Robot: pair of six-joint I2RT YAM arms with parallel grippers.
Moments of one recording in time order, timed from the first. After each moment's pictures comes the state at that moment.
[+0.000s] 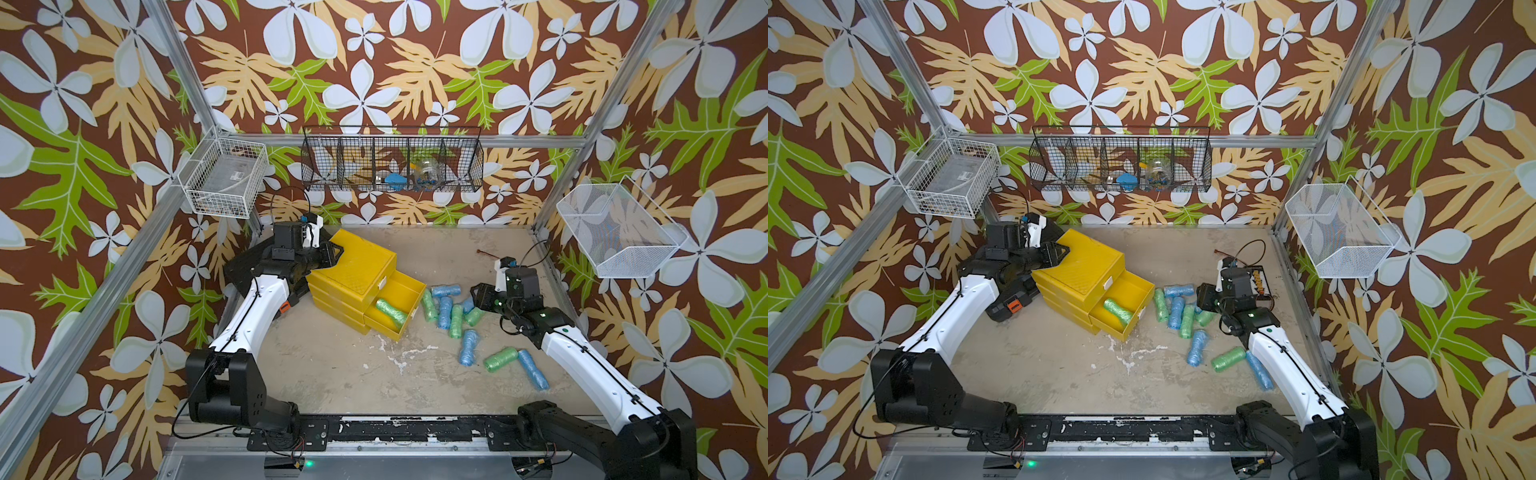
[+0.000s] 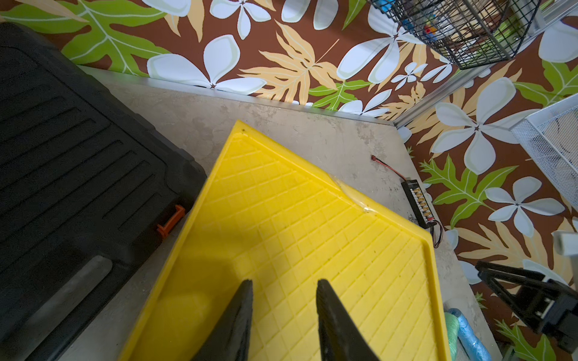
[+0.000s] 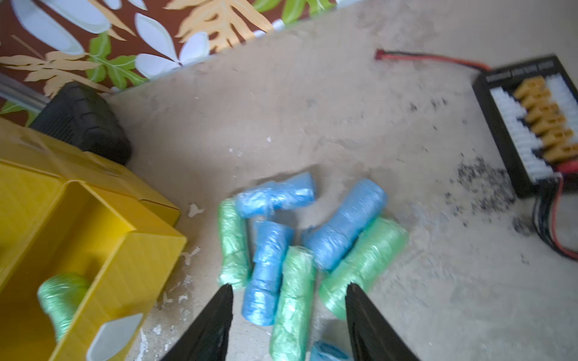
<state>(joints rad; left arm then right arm) -0.07 1.46 1.23 -0.36 0.45 -0.30 0.18 1.11 0.76 -0.37 -0.07 0.43</state>
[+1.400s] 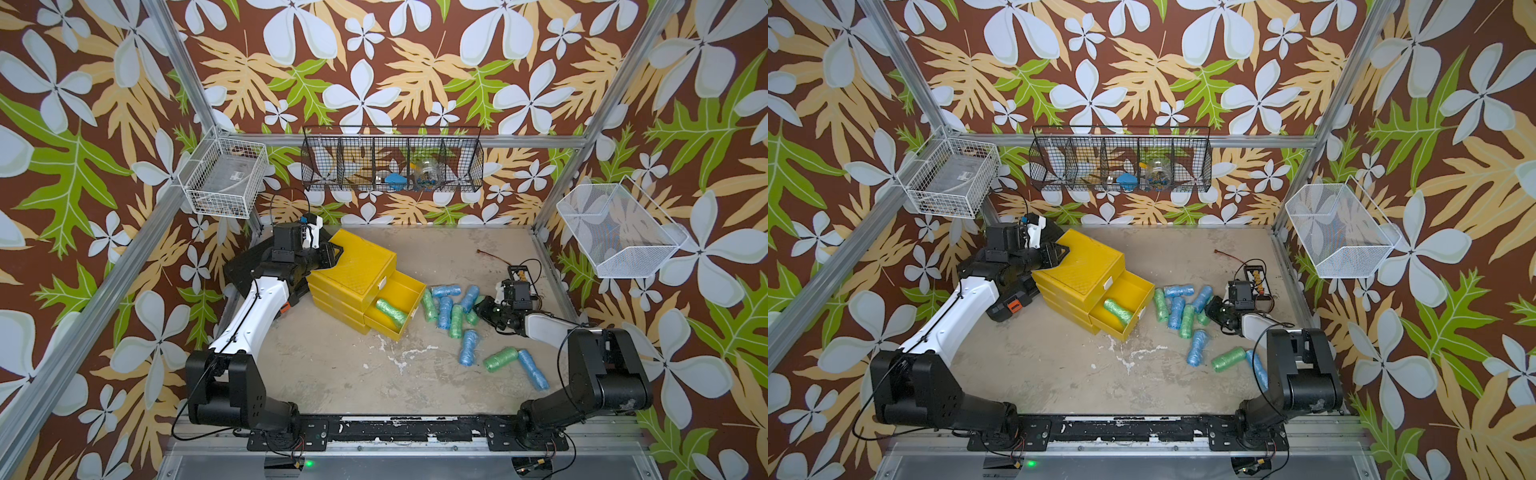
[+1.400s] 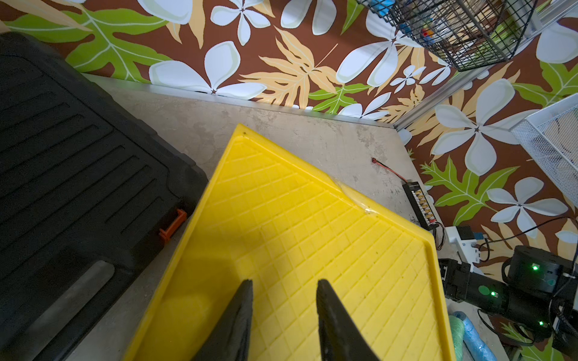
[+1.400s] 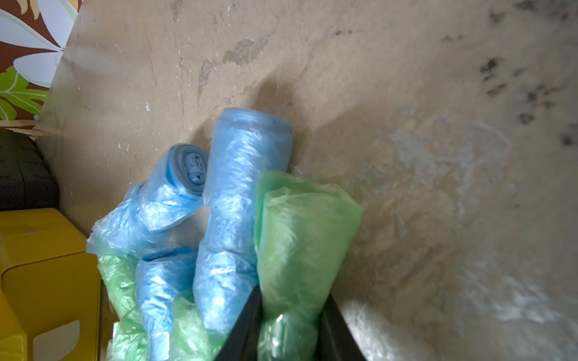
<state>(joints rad) -0.07 1.45 1.21 -0.34 0.46 -0.29 0.01 1.52 0.63 -0.01 -0.28 0.60</state>
